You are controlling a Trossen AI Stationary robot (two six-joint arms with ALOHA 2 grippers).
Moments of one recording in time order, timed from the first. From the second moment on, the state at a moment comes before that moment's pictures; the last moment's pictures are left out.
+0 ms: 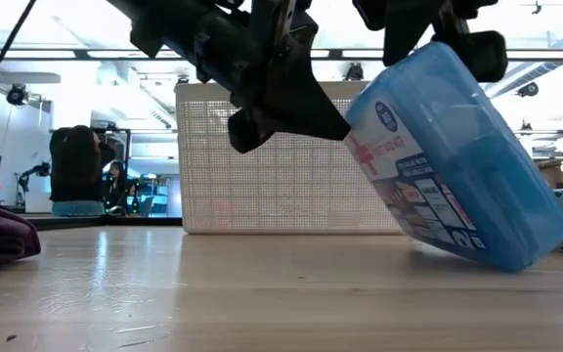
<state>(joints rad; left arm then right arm) -0.21 1.78 1.09 0.15 -0.10 -0.53 0.41 1.71 1.32 -0.75 0.07 1.15</state>
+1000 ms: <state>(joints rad) -0.17 1.95 1.11 0.58 0.04 -0.52 0.51 1.58 1.32 -0.88 0.19 1.19</state>
